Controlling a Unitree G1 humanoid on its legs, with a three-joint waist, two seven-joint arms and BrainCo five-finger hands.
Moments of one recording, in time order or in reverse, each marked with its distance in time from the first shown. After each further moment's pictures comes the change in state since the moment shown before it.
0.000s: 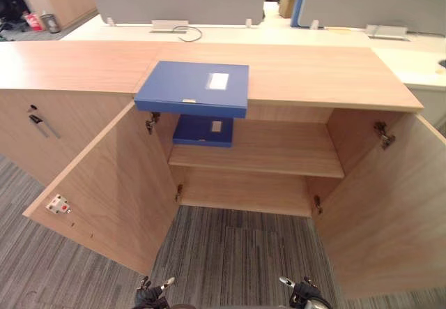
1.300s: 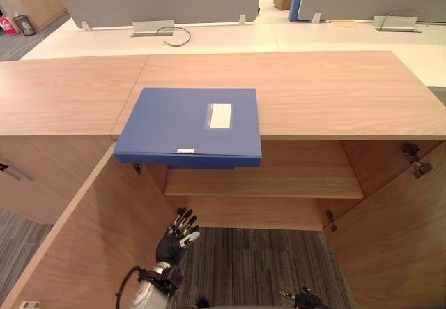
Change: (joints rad) left arm 0.277 0.303 -0.683 -0.998 -0.593 0.057 -0.289; right arm 0.018 -0.059 0.037 0.069 -0.120 0.034 0.046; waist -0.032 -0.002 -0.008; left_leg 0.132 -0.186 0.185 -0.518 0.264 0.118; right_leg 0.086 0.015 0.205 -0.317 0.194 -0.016
